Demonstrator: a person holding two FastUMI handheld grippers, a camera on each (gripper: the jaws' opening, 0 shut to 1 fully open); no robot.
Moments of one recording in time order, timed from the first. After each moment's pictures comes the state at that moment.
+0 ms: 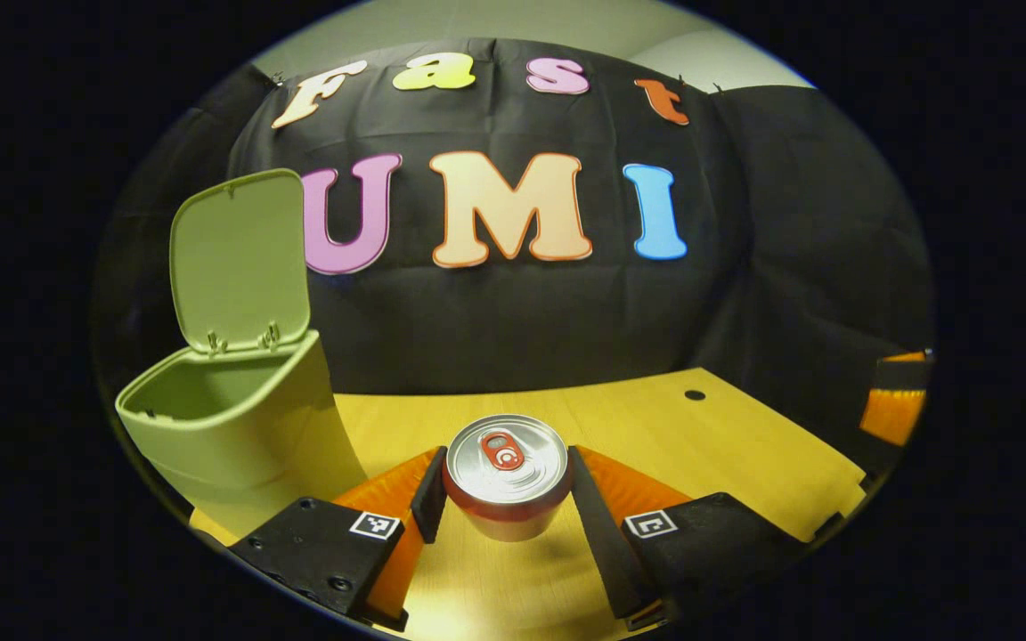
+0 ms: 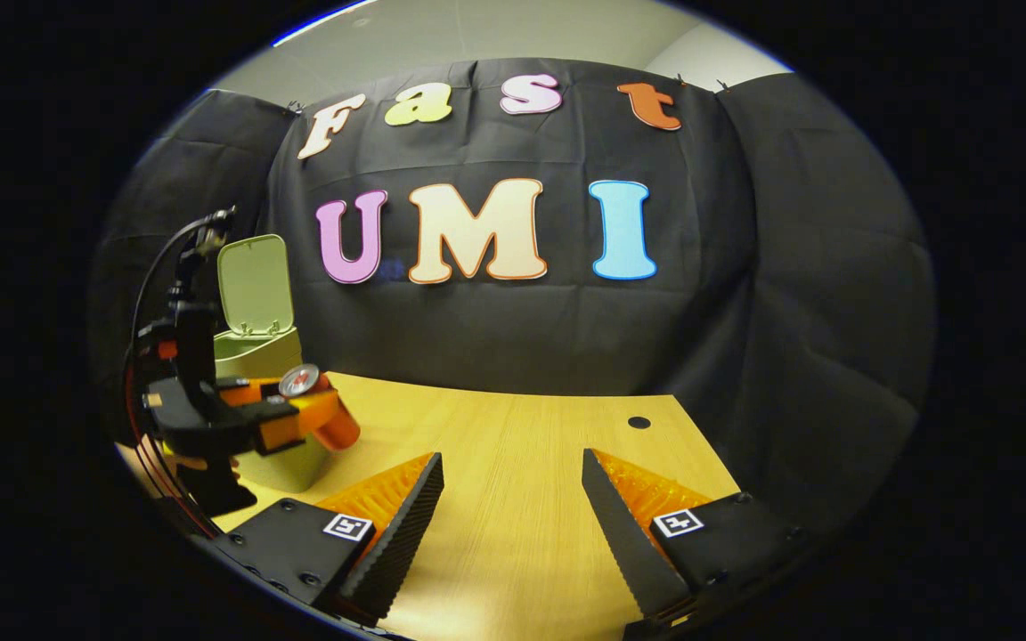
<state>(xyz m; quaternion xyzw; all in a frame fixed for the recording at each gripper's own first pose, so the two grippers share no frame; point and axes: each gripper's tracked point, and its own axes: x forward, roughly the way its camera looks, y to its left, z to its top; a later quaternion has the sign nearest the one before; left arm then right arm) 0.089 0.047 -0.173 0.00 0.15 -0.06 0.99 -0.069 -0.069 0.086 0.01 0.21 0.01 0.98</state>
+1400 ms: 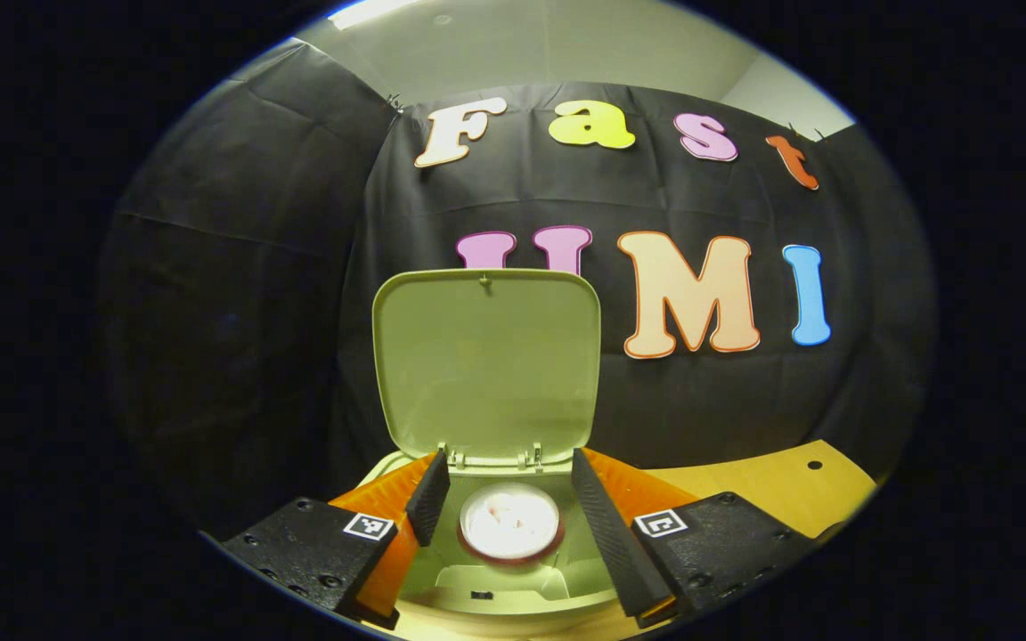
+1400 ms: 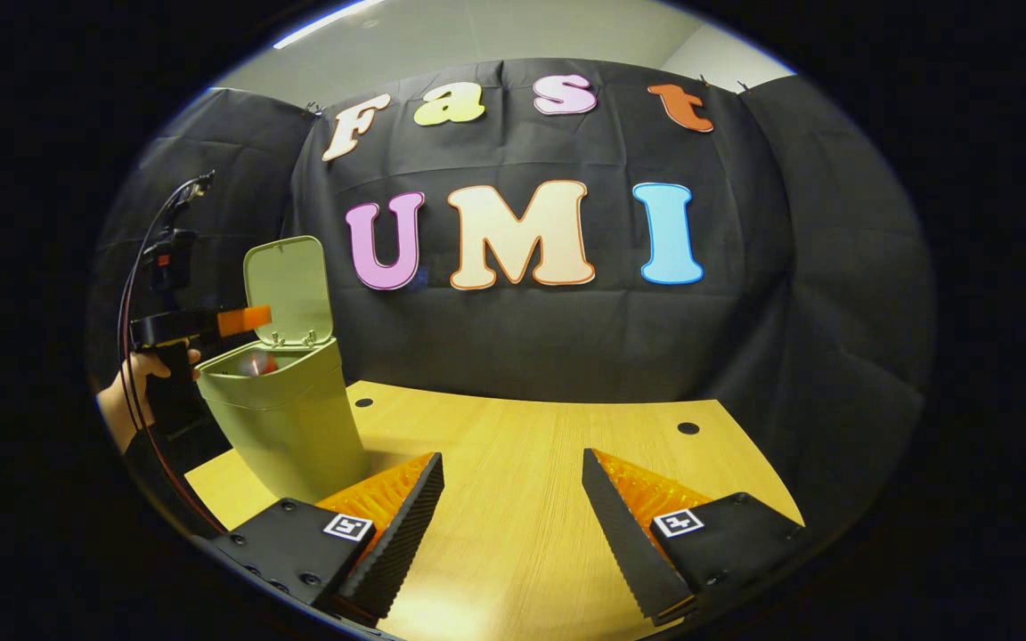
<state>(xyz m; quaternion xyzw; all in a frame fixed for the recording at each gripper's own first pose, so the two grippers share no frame) 0.097 0.278 -0.074 0.00 0.06 0.12 0.99 -0.045 0.012 0.088 0.02 0.20 0.04 0.98</state>
